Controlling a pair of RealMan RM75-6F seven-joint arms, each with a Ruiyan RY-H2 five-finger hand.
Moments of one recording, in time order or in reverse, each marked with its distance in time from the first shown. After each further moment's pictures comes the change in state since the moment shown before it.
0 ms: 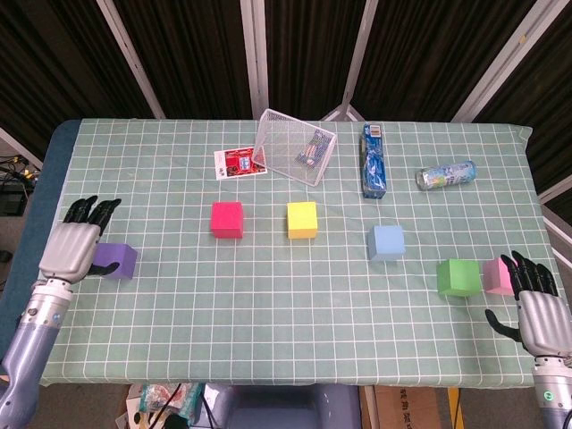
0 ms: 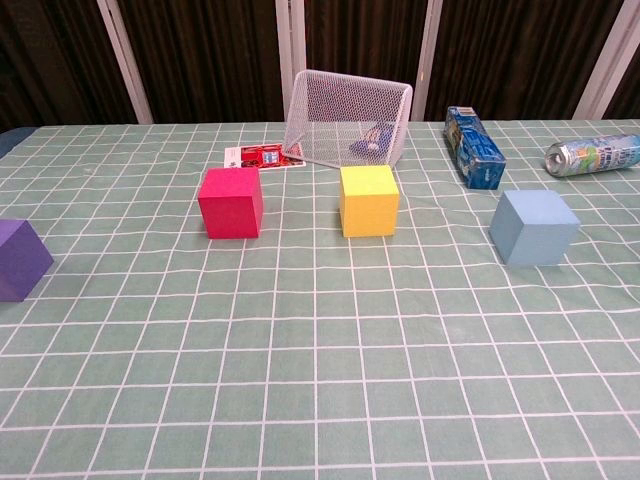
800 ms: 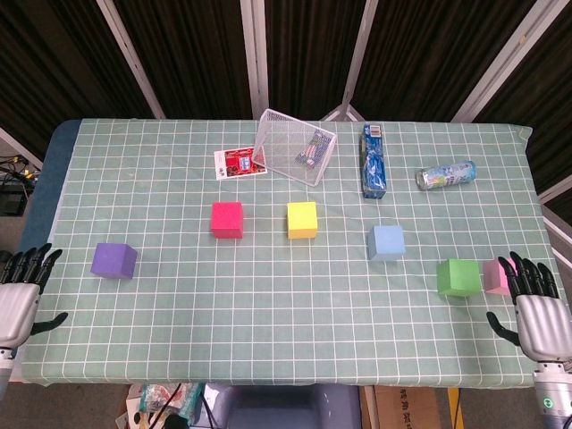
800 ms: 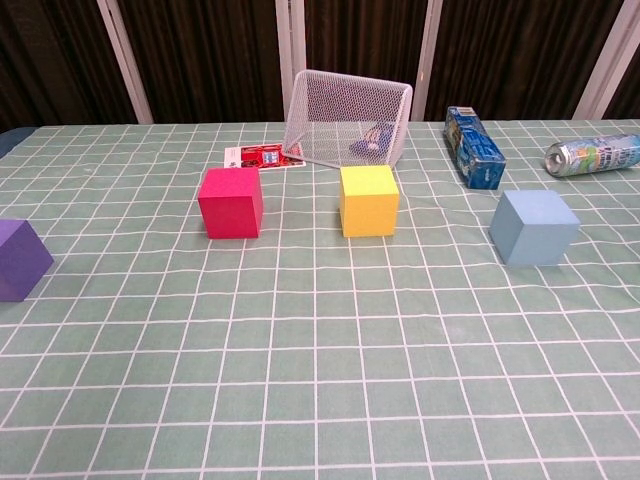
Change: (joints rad) left arm 0.321 0.019 0.224 0.156 0.365 0.317 -0.261; right arm -0.015 -0.017 -0.020 0.037 -0.079 0.067 -0.068
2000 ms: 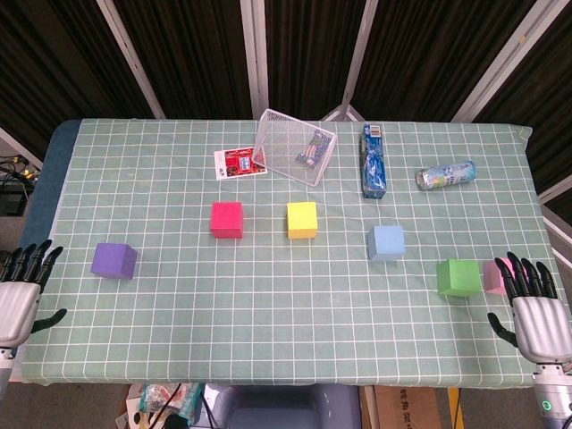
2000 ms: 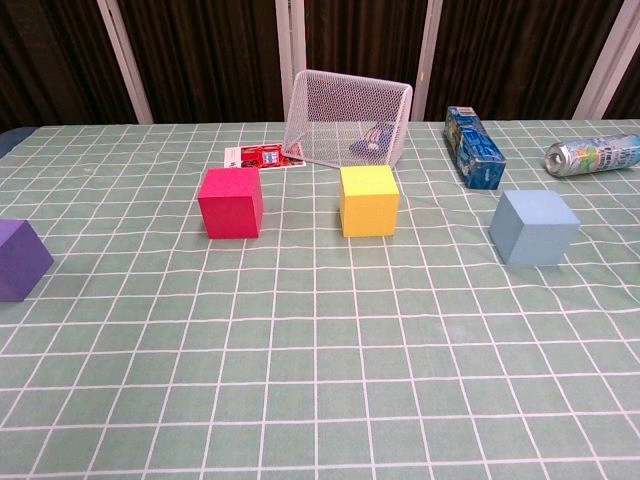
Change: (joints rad) left arm 0.008 -0.030 0.003 0.065 0.054 0.049 0.003; right arm -0.002 -0.010 -0.016 0.030 -0.053 0.027 -0.067
